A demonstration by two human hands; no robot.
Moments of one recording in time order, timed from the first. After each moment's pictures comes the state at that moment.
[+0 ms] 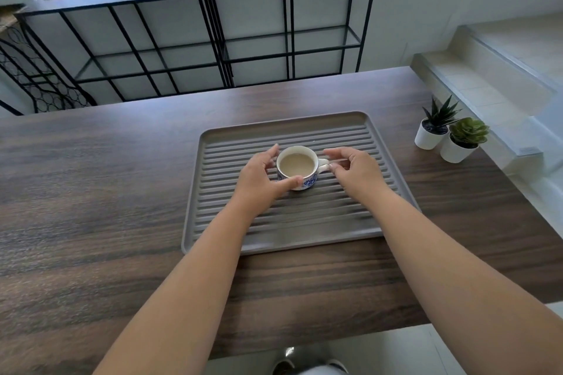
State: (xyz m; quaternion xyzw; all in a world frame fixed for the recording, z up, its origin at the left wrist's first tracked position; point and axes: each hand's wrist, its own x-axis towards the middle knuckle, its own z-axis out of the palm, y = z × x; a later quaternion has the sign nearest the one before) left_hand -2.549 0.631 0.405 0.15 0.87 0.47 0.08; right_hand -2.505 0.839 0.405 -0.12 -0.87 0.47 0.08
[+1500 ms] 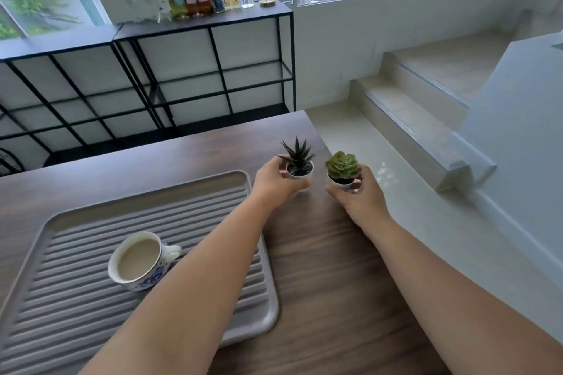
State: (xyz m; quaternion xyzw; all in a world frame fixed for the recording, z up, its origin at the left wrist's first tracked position) left_hand -2.610 0.964 0.402 0.15 0.83 0.52 0.14; right_hand -2.495 1.118 0.386 -0.25 -0.78 0.54 0.20
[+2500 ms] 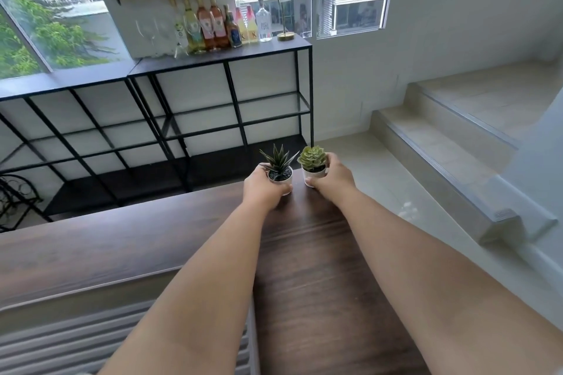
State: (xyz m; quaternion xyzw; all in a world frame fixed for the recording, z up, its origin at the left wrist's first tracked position) left_hand -2.798 1.014 0.402 0.04 0.87 0.49 0.07; right_hand -2.751 1.175 0.400 -0.21 -0.85 0.47 0.11
